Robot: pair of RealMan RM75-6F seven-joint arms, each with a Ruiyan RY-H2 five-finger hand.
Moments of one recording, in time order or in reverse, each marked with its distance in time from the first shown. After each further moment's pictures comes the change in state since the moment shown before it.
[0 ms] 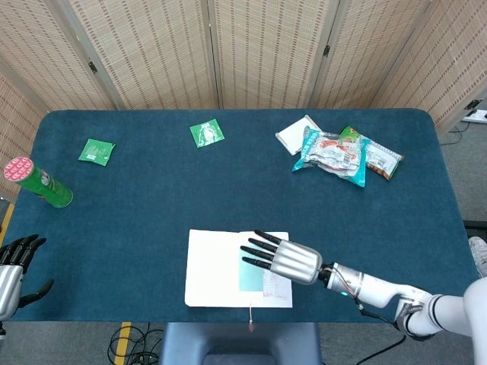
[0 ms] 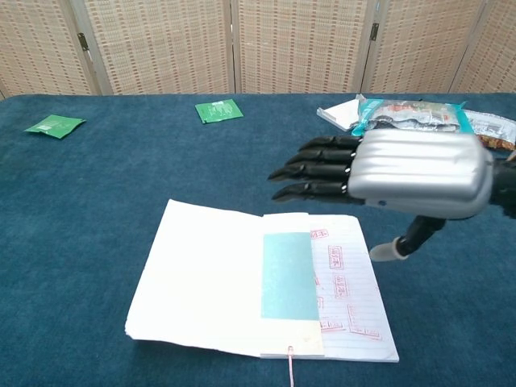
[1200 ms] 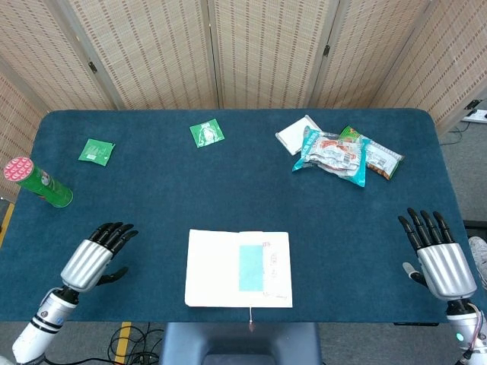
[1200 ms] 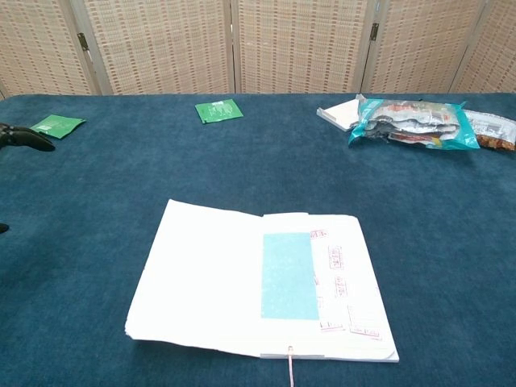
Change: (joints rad) left arm -0.279 -0.217 0.039 0.215 0.257 -0.124 -0.063; right arm -0.638 0.245 0.097 -0.173 0.347 0.401 -0.090
